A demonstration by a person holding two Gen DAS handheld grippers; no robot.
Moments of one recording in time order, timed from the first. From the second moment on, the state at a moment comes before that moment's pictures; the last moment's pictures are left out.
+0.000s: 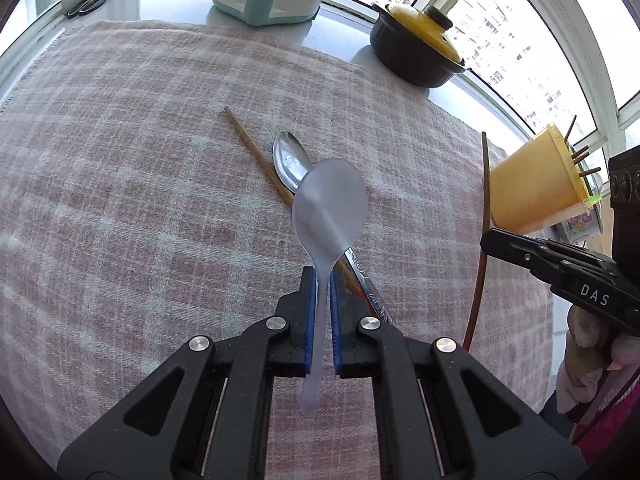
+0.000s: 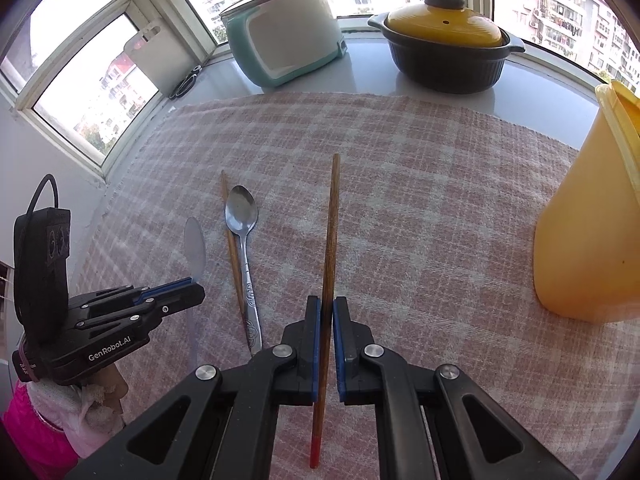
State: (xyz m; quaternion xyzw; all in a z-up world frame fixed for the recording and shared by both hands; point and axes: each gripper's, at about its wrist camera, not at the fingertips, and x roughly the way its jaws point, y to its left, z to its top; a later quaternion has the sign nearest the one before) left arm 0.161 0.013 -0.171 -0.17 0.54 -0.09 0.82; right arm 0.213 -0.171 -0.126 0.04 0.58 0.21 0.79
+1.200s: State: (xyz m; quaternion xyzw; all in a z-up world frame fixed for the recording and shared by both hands) left arm 0.150 -0.066 -0.029 -0.16 0.40 -0.17 0.88; right arm 0.144 -0.251 0.018 0.03 0.42 0.21 0.88
